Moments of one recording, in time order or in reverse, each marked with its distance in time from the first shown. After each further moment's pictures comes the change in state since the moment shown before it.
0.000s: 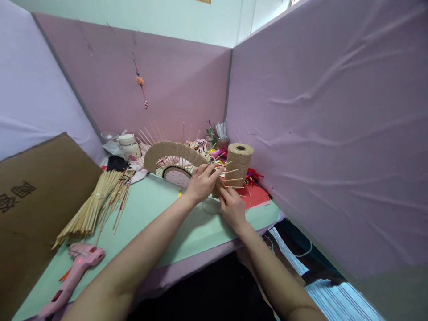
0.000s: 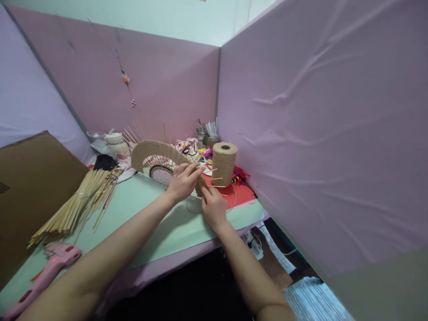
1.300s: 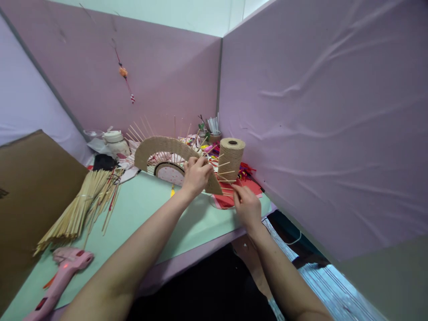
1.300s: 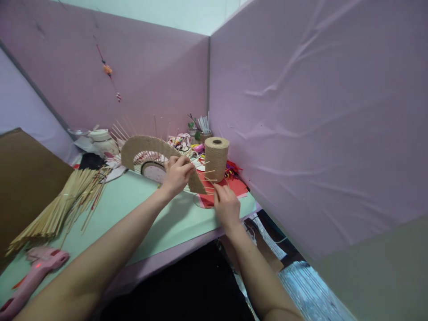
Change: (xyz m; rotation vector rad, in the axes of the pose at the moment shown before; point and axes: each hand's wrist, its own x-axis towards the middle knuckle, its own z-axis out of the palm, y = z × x) left_hand 0.019 0.013 -0.001 -0.100 -0.023 -0.217; right_hand -0.015 0.018 -0.058 -0.080 0.090 0.111
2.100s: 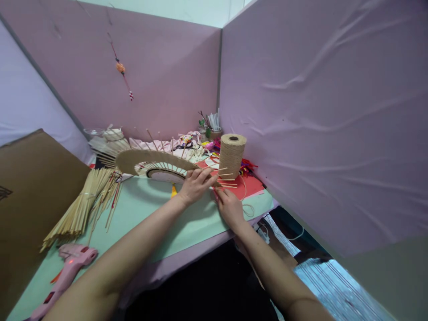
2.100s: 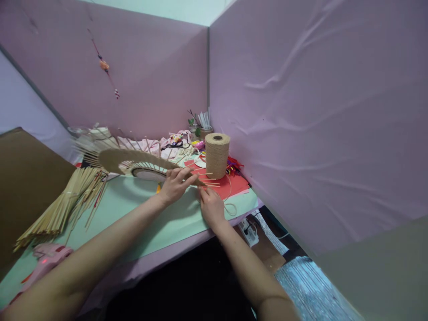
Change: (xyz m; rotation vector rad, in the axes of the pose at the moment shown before) left_hand -0.043 -0.027 0.021 0.074 0.035 0.335; right_hand -0.019 -0.012 0.052 -0.039 -0.202 -0.069
